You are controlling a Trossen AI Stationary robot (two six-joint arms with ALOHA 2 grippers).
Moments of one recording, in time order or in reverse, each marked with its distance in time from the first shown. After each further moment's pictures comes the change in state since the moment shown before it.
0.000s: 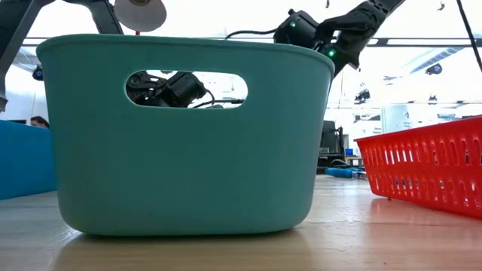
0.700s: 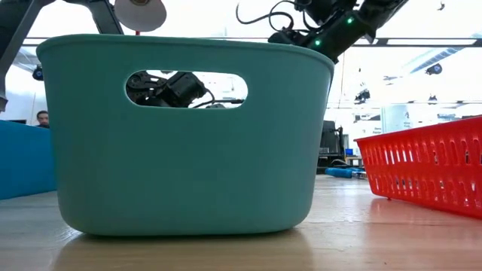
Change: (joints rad) left arm 0.001 -0.002 0.002 0.010 0.012 -0.022; right arm 0.022 -0.205 -0.031 0.000 0.021 -0.062
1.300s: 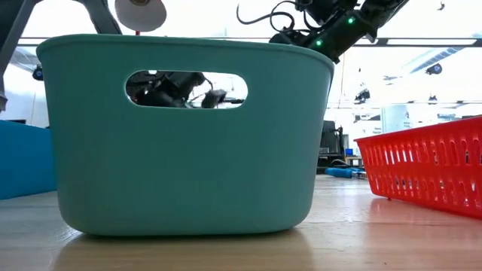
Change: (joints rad) left arm 0.000 -0.058 0.000 0.061 0.053 -0.035; right arm 0.000 -0.006 -0.005 -0.007 0.014 -0.012
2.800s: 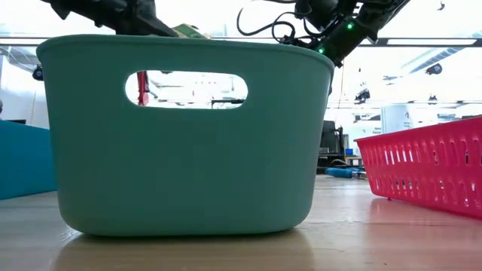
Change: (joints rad) left arm -0.129 -0.921 -0.006 -0.654 -0.266 0.267; right arm -0.032 0.000 0.000 -0.064 0.054 -0.079
